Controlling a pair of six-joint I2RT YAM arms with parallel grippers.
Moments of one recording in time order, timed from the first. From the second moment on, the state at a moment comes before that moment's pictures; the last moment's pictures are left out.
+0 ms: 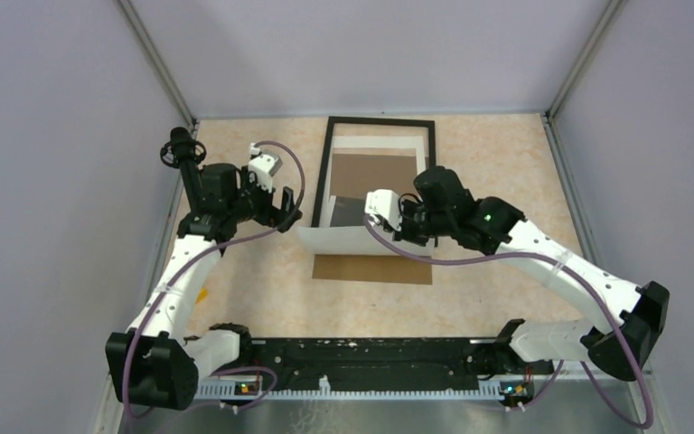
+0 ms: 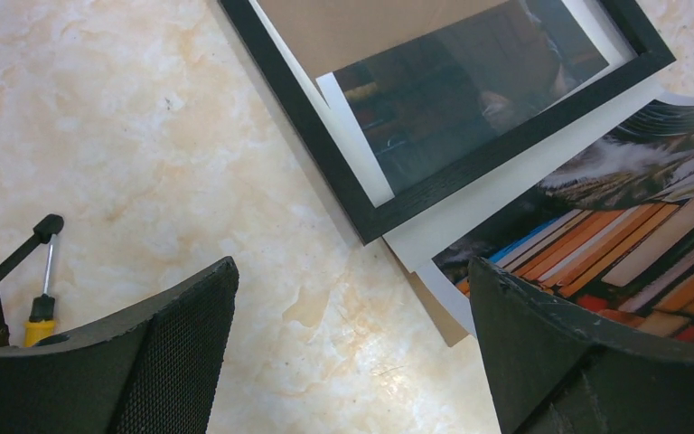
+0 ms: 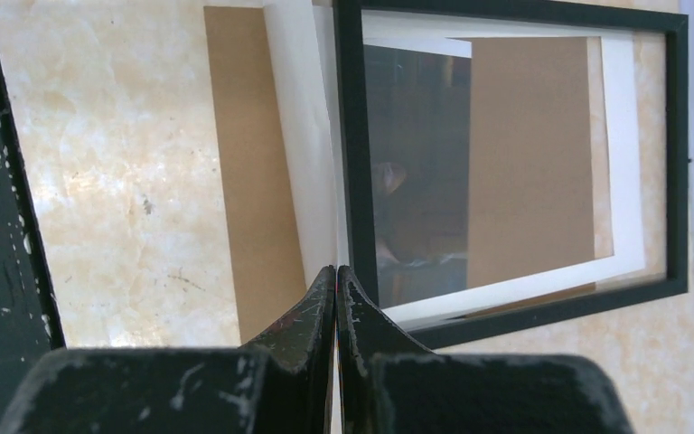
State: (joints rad) left arm -0.11 1.10 0.91 -0.40 0.50 0.20; right arm 0.83 1.22 1.18 -0.67 -0.22 -0.62
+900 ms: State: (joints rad) left arm -0.11 1.03 0.86 -0.35 0.52 0.01; right arm 0.82 1.20 1.69 -0.62 0.06 -0.90
